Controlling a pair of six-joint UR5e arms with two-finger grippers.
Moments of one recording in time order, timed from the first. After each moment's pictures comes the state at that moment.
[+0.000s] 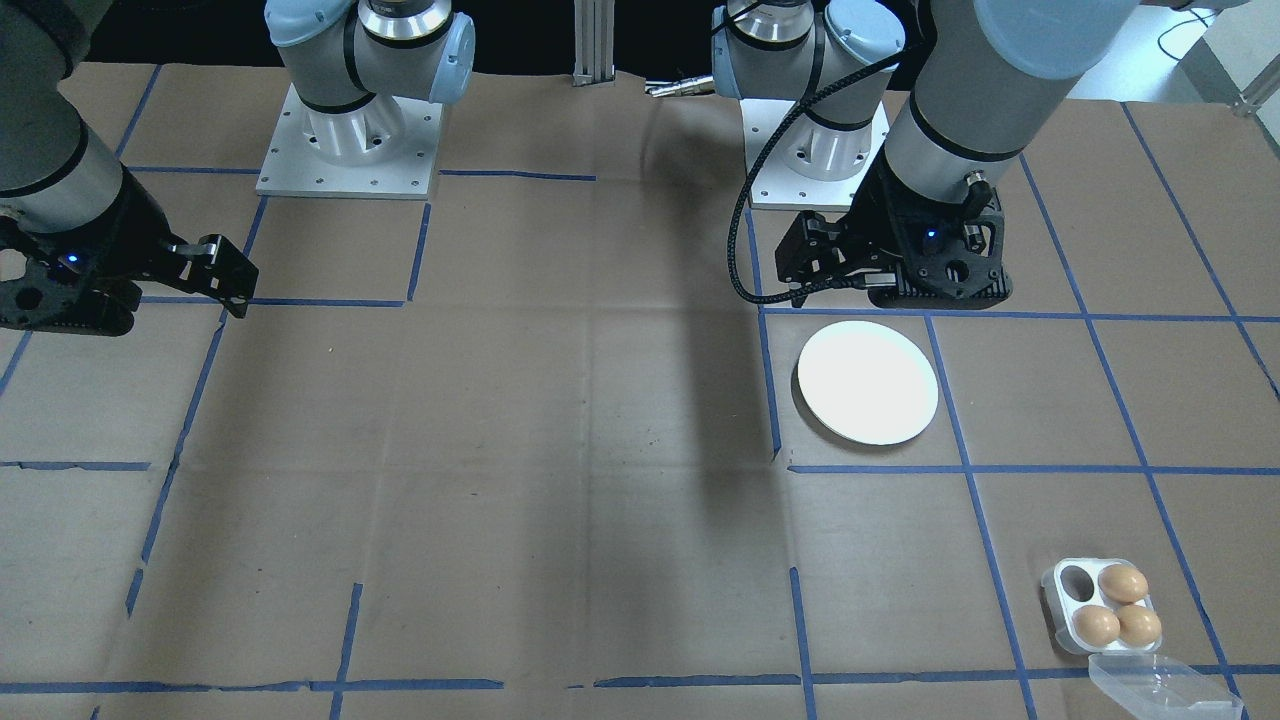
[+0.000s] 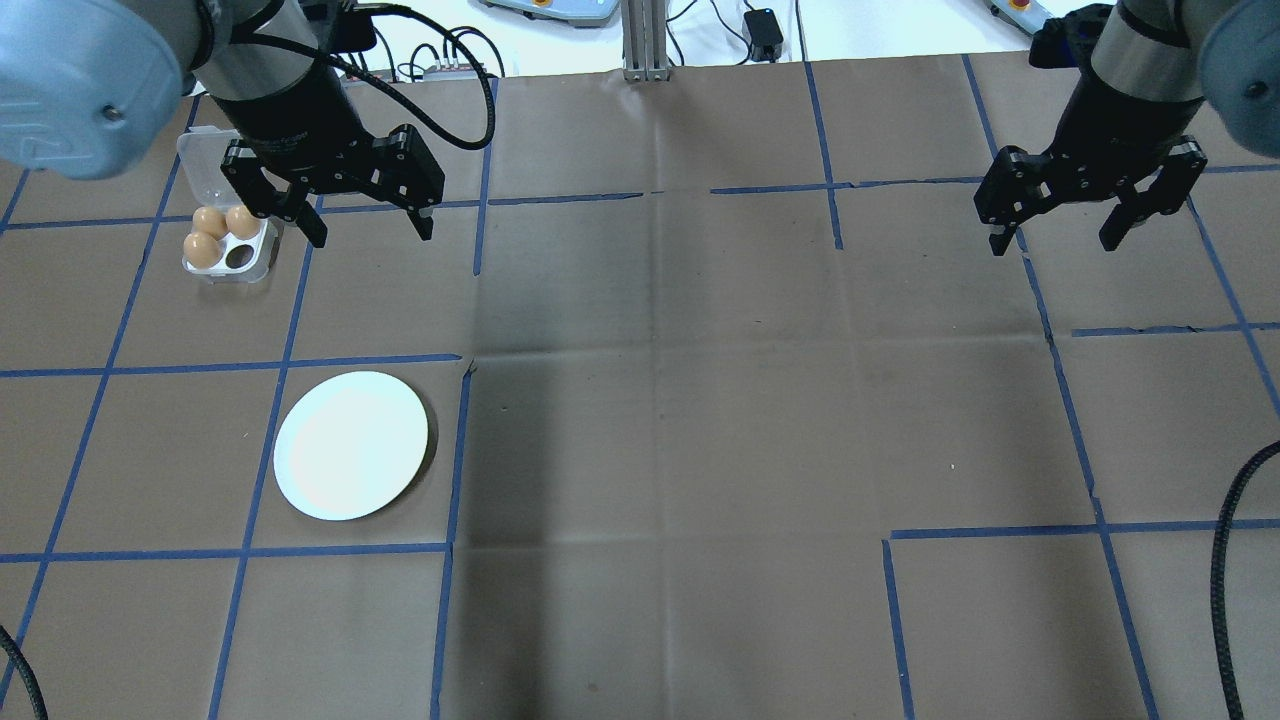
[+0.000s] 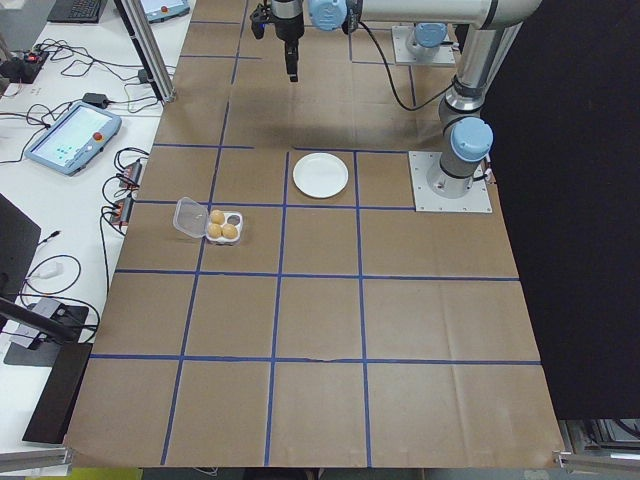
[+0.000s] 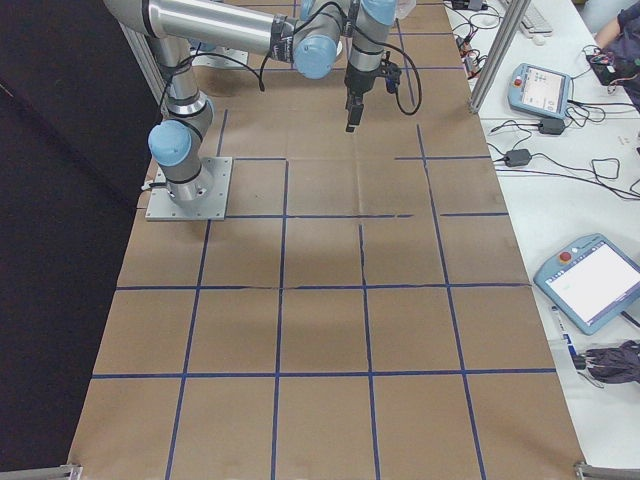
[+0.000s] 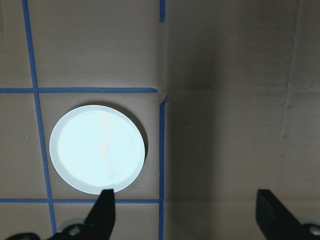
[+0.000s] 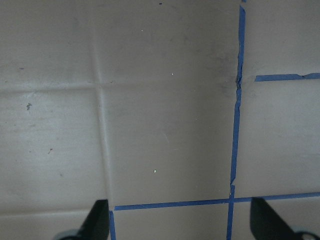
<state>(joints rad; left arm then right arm) -1.59 -1.68 -1.48 -1.61 1.55 -0.03 1.39 -1.48 1.60 -1.57 -1.64 -0.14</state>
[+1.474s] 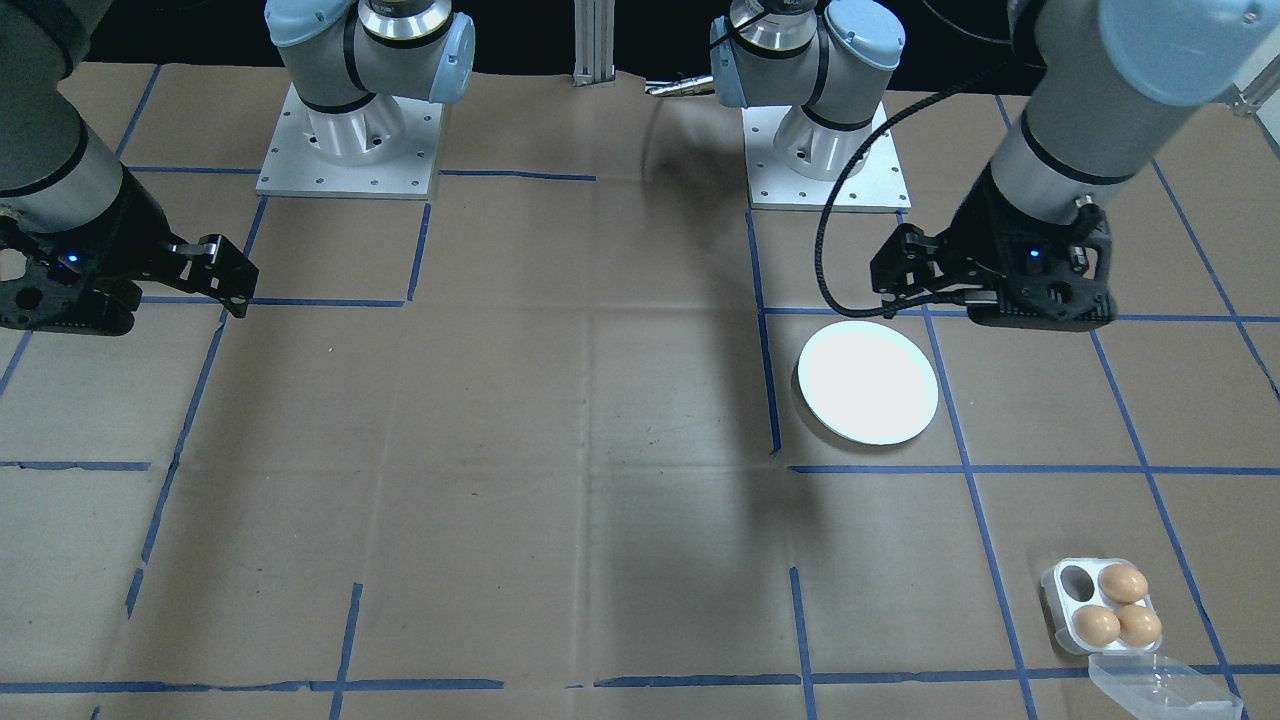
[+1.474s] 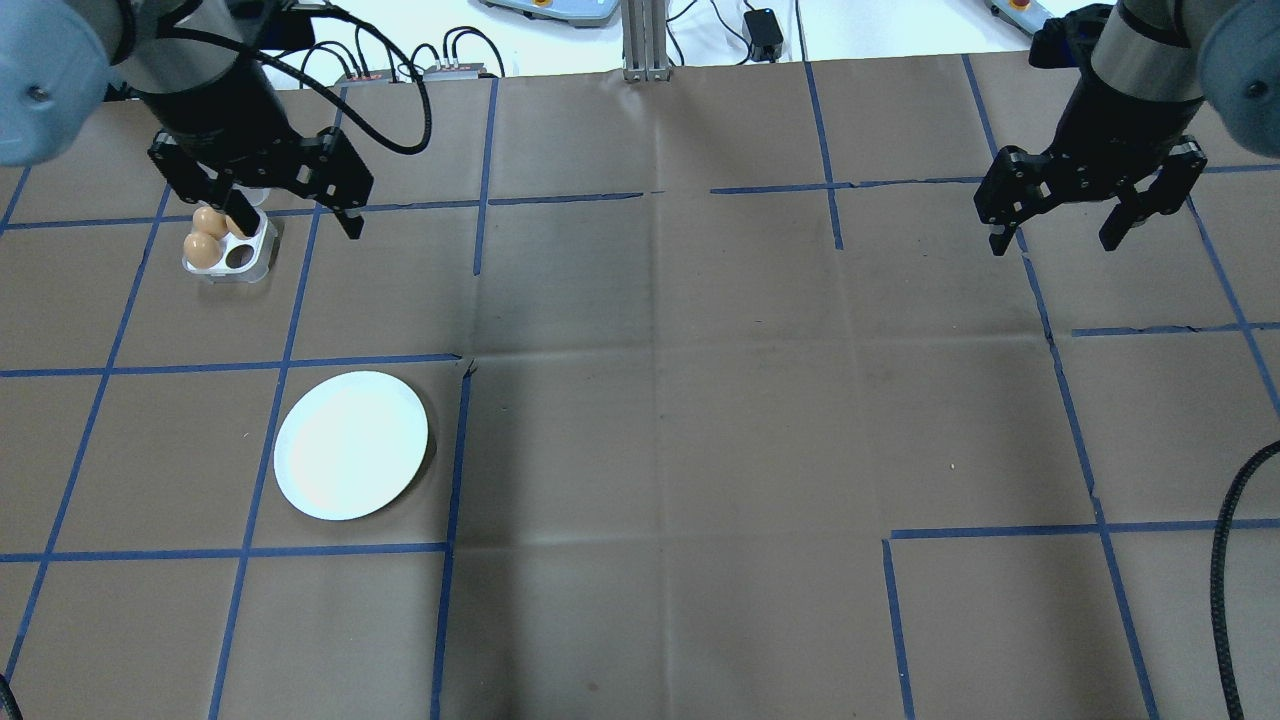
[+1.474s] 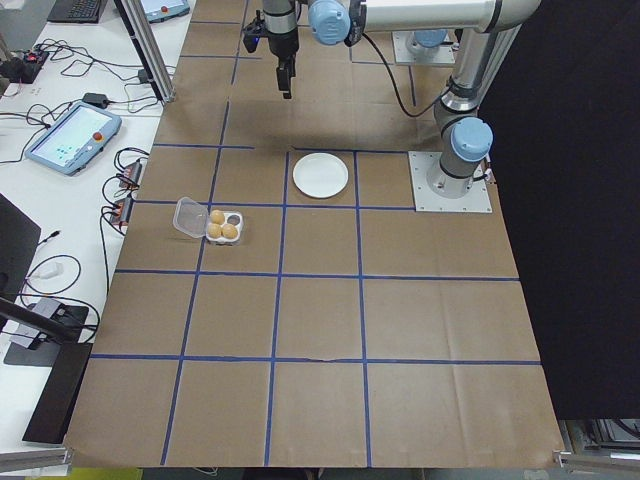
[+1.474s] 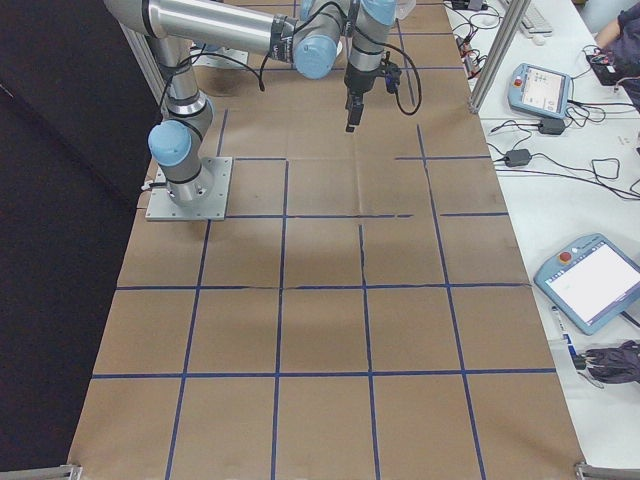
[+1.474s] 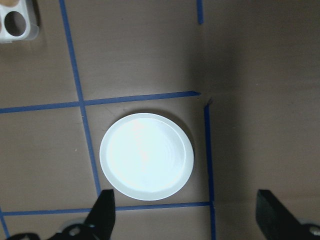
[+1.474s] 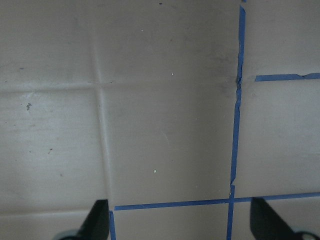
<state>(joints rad) -1.41 -1.69 -1.48 -1.61 1.62 0.23 1.39 -1.48 1.60 -1.57 -1.64 -0.14</state>
